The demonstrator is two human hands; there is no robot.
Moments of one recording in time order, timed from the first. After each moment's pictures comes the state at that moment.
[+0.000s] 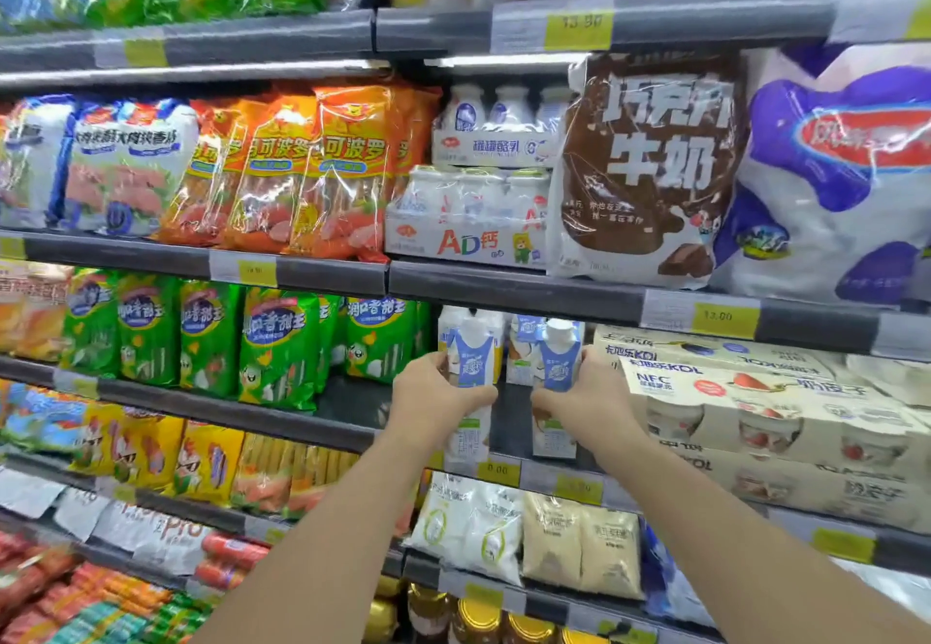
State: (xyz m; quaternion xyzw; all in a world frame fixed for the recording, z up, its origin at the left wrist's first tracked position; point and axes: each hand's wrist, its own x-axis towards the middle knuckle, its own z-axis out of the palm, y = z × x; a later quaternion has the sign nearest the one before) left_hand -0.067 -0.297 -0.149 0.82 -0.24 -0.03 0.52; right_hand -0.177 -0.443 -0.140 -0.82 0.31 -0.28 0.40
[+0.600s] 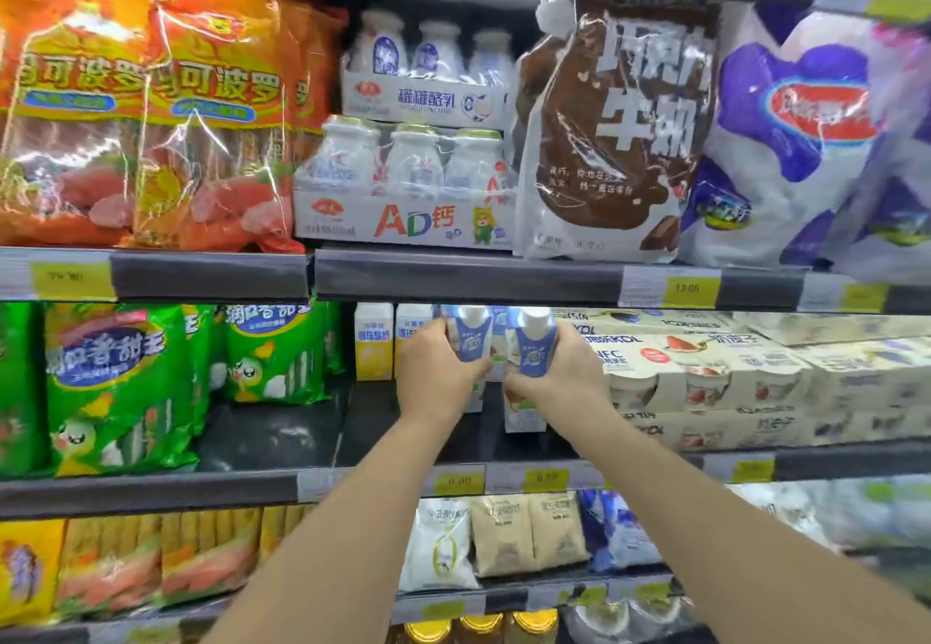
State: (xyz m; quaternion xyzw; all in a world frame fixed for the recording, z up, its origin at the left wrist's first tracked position) left_hand -0.019 -0.391 -0.175 0.76 -0.40 0.03 0.51; right_hand -0.156 -0.450 -0.148 -0.79 0.41 -0.35 0.28
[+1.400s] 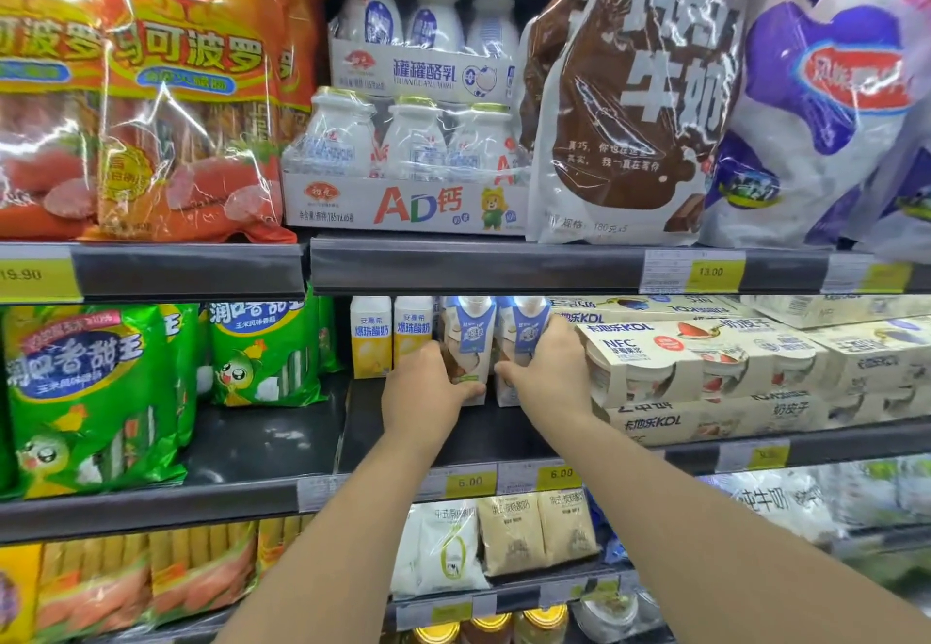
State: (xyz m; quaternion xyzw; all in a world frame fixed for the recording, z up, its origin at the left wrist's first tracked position) left_hand 0.001 -0.386 -0.200 0.83 -0.41 0.02 0.39; right_hand -0.118 -0.461 -0.174 -0.77 0.47 -0.38 0.20
